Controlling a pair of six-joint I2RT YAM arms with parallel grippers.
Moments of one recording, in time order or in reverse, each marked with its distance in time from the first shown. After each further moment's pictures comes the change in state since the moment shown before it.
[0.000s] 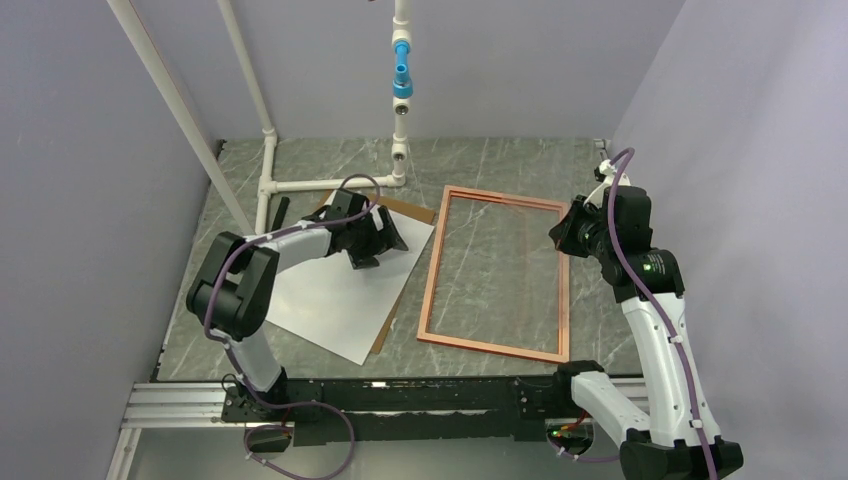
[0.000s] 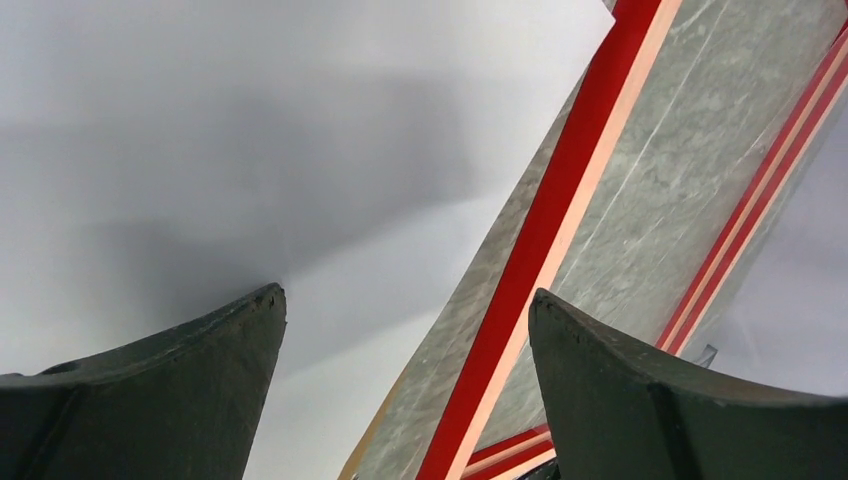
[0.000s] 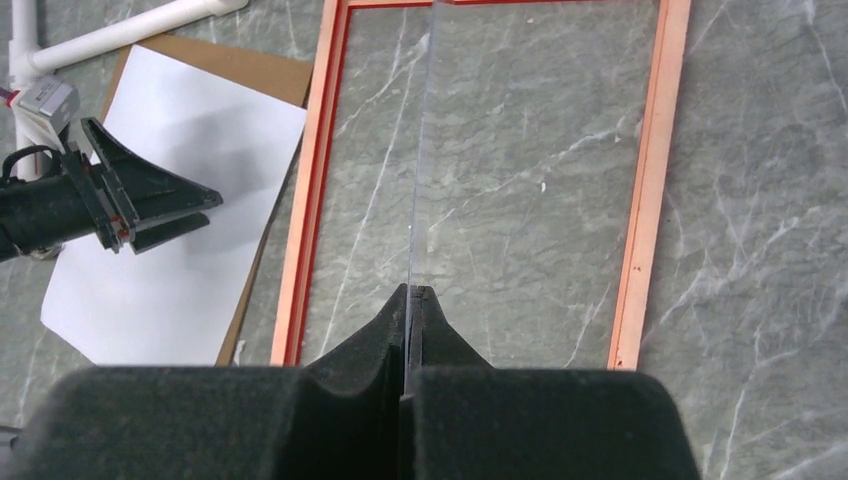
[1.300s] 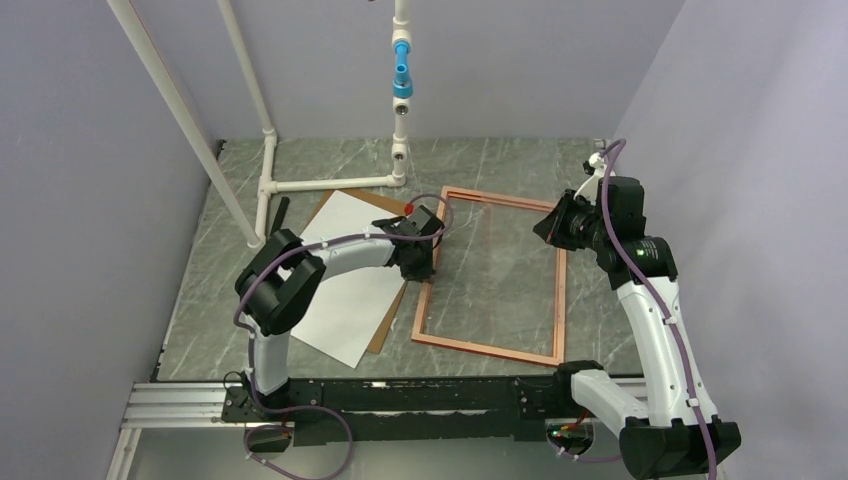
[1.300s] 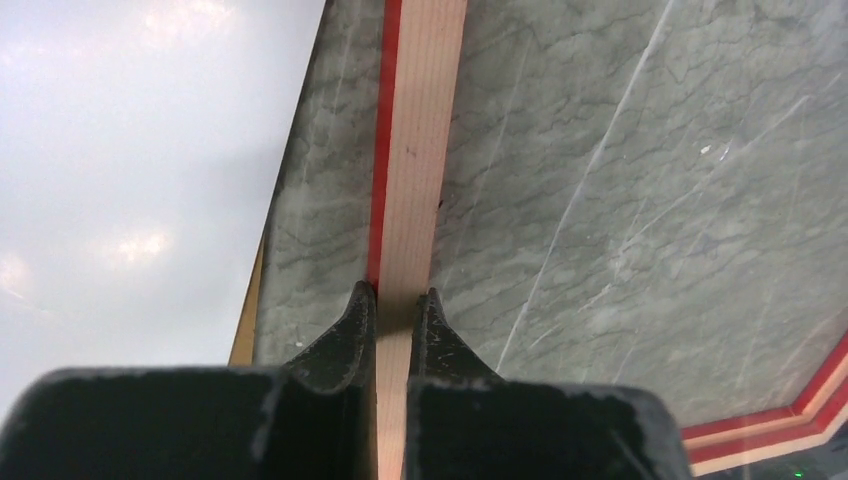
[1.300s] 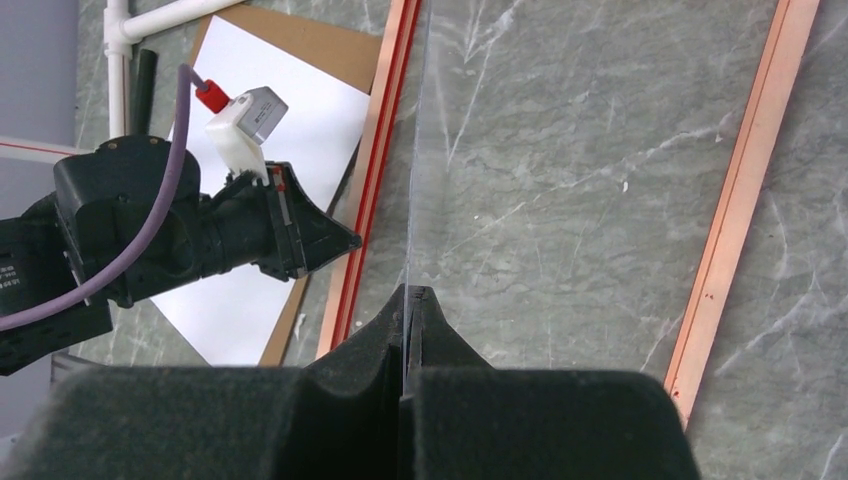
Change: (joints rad) left arm -0.380 0.174 0.285 -0.284 -0.291 0.063; right arm -0.001 0.072 0.015 0.036 -0.161 0.046
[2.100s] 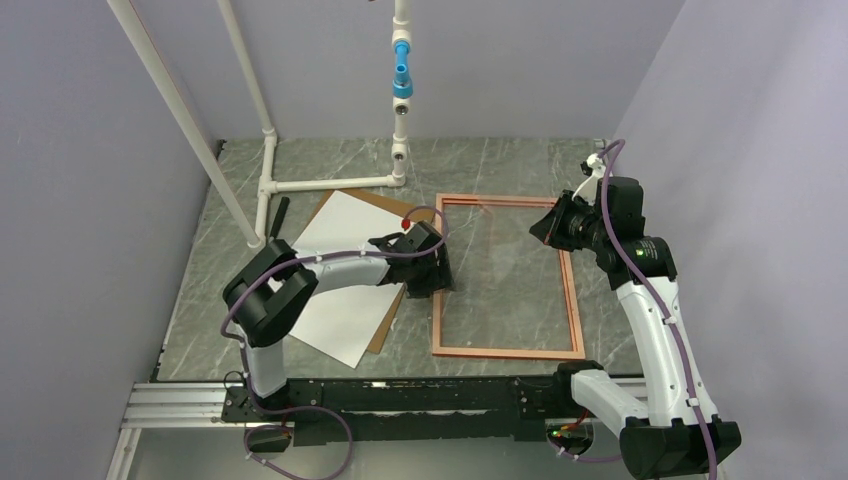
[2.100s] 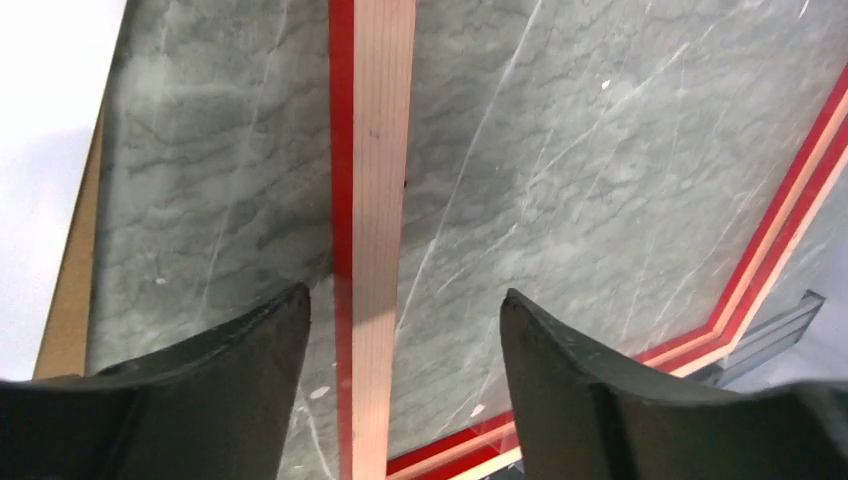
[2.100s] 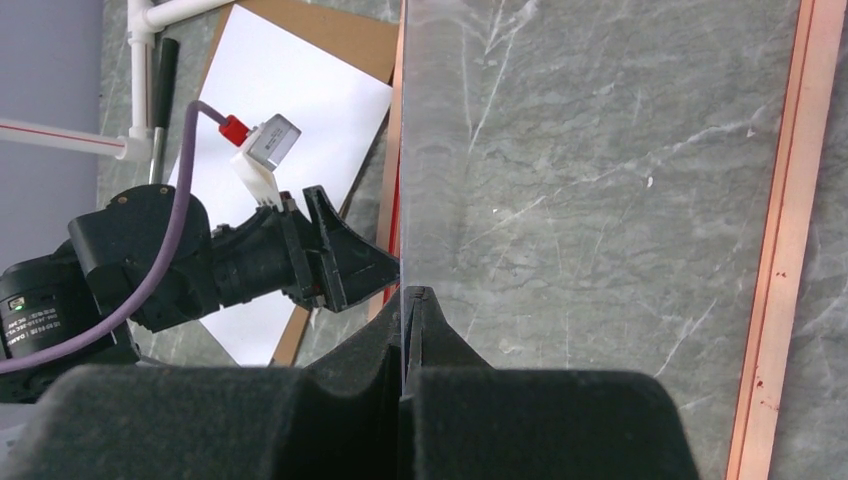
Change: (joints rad) left arm -0.062 -0.094 -0.181 0.207 0.056 -0.247; right arm 0.000 0.000 -0.004 0.001 -0.037 0.018
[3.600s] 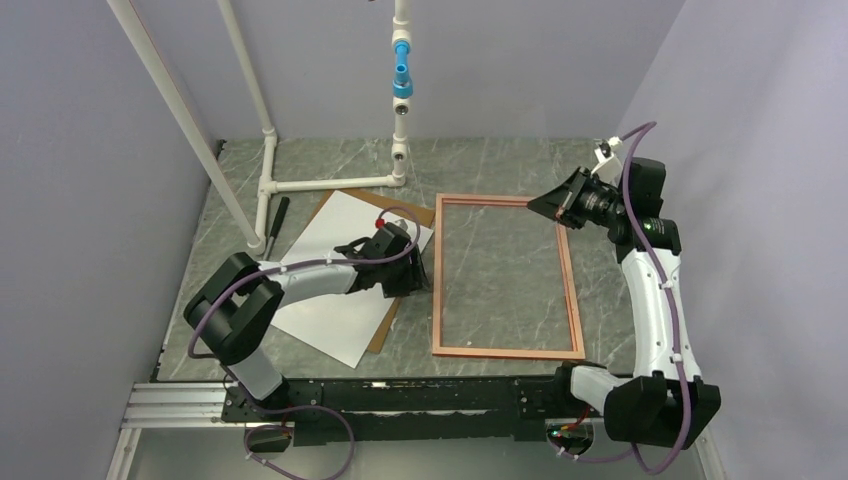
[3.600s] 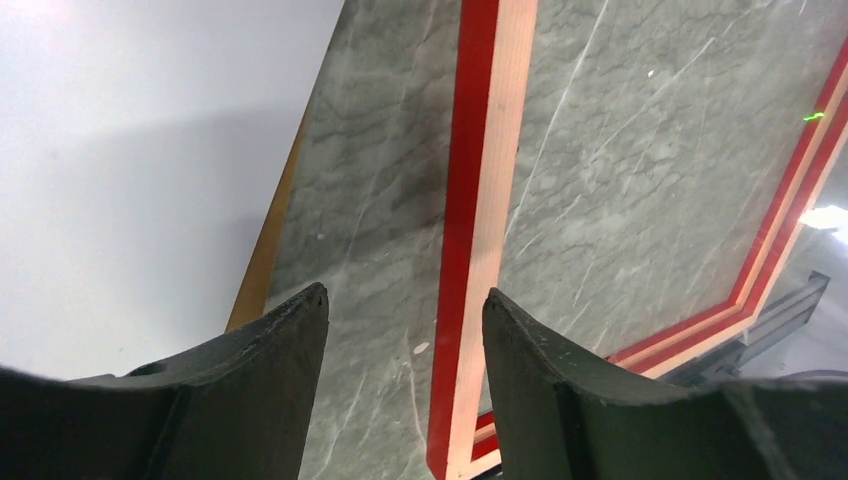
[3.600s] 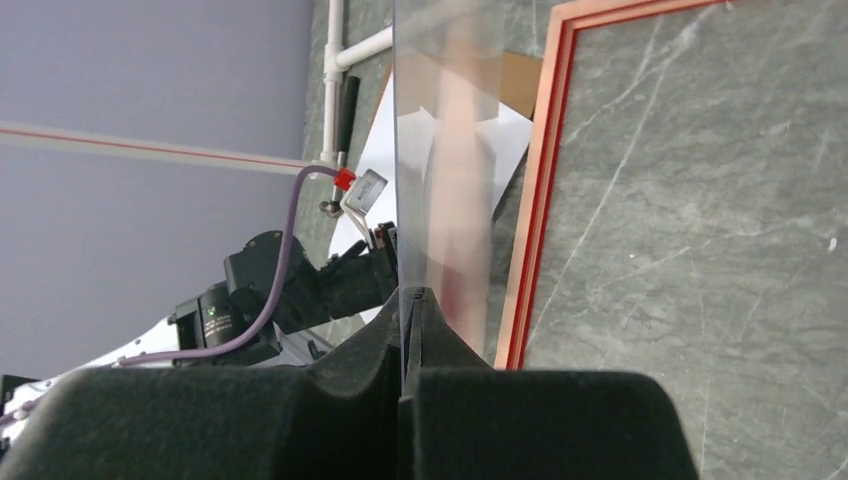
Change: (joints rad) left arm 0.097 -0.207 -0.235 0.101 0.045 0.096; right arm -0.196 0.146 0.037 0.184 -0.439 0.170
